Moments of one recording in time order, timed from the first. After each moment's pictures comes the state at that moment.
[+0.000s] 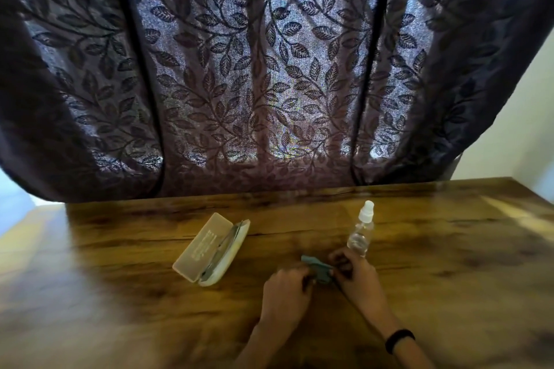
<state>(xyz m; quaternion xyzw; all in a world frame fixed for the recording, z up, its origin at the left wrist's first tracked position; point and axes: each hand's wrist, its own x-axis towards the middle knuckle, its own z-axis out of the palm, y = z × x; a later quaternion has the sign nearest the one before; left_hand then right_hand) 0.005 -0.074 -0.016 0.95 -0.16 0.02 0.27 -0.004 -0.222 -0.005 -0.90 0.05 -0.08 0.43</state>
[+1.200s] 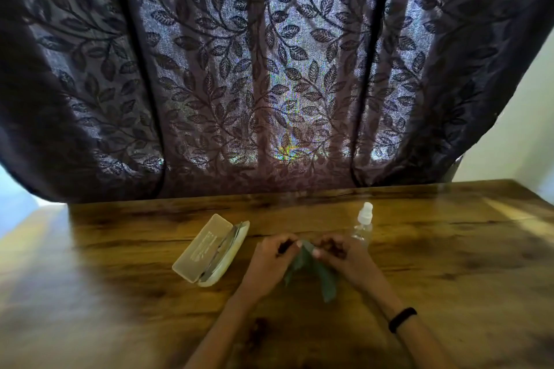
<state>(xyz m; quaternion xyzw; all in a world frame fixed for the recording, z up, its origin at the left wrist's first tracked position) 0.034 -0.047 0.026 0.83 -0.20 0.03 0.52 0.012 -0.219 0.030 -0.80 -0.03 0.01 0.60</state>
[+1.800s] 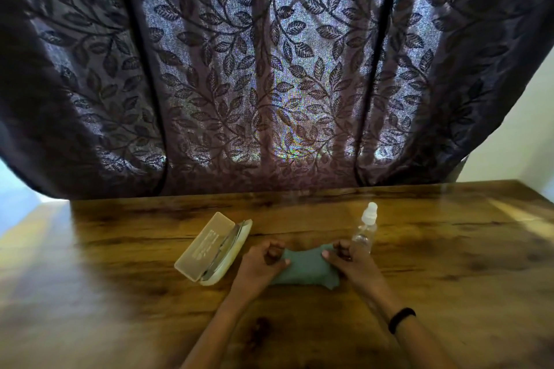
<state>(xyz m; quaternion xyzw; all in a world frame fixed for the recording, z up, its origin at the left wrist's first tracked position) 0.044 -0.026 0.002 0.85 -0.06 -0.07 0.51 0.017 -0.223 0.009 -0.76 0.06 0.02 0.64</state>
